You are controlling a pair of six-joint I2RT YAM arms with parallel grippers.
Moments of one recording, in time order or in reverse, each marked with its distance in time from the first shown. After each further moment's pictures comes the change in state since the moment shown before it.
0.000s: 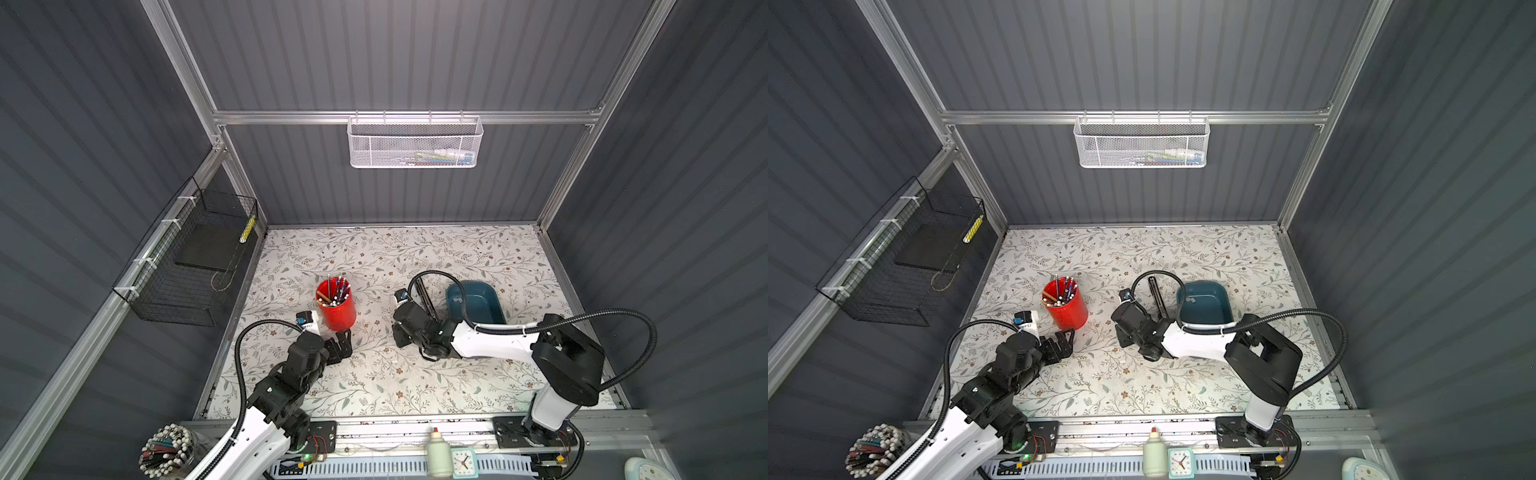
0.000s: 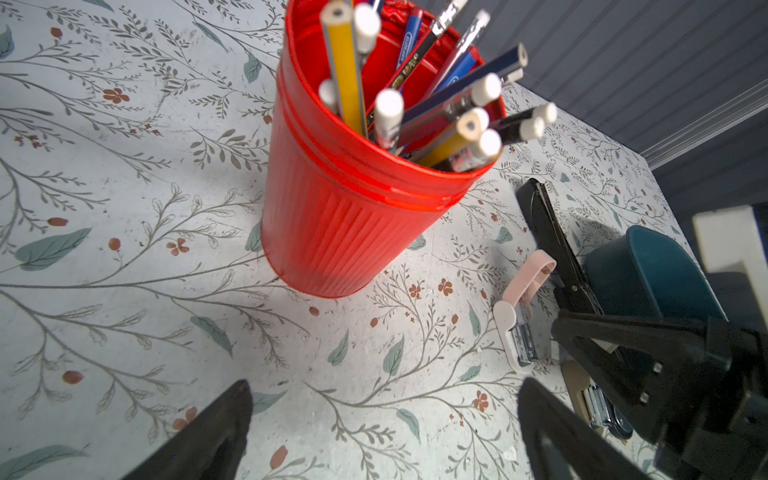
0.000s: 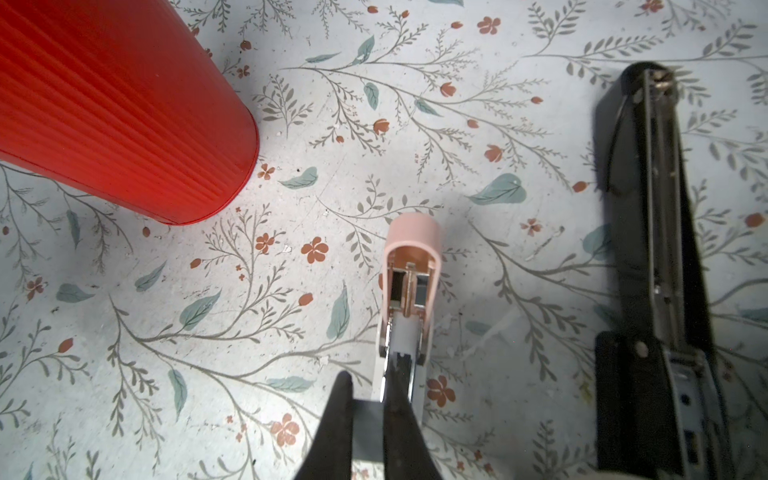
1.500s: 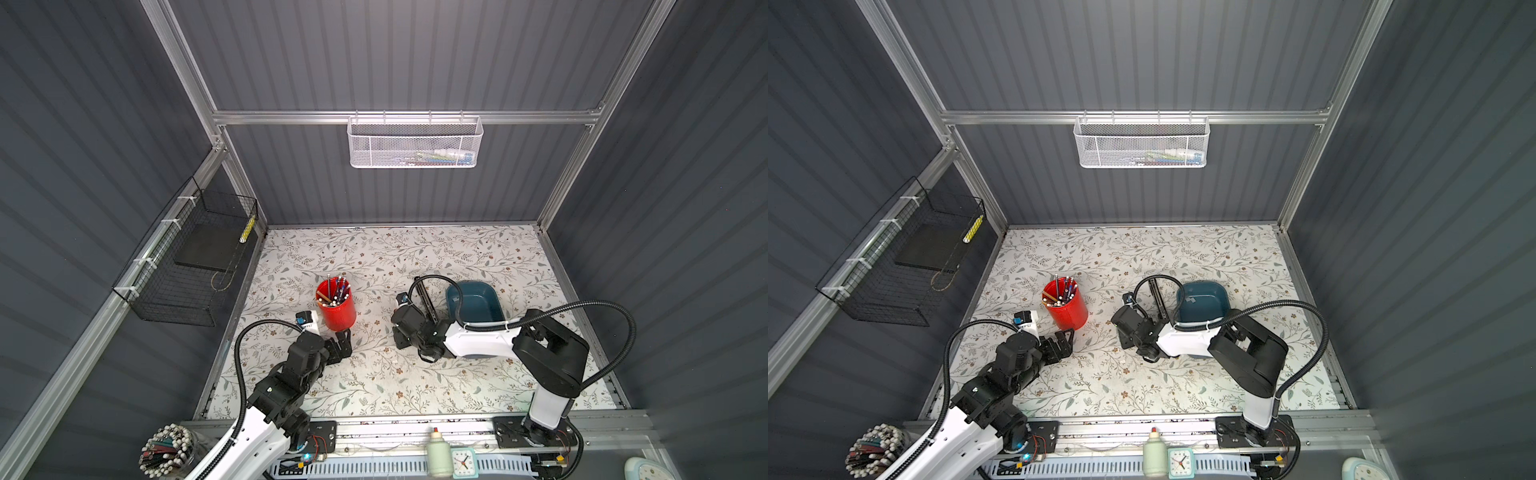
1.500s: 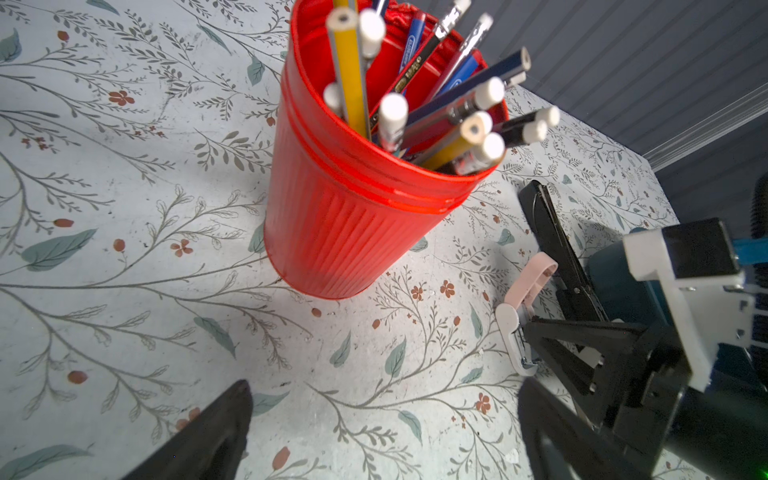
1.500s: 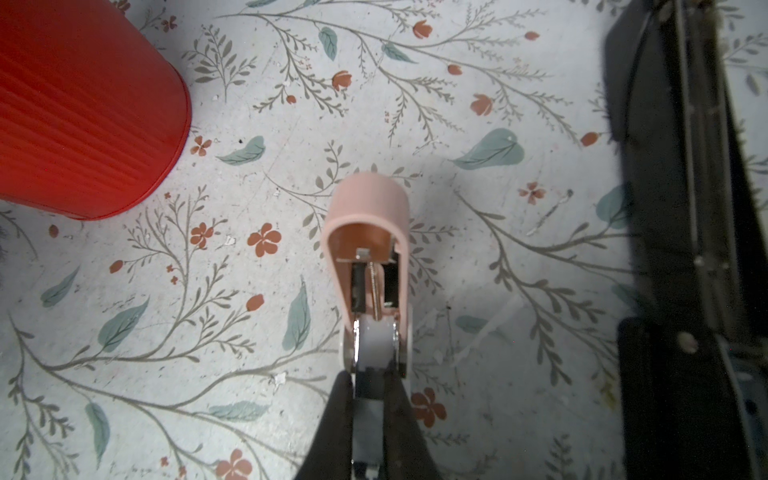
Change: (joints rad) left arm 0.000 0.000 0.000 0.000 -0.007 0.000; right arm -0.013 0.090 -0.001 0.025 0.014 0.040
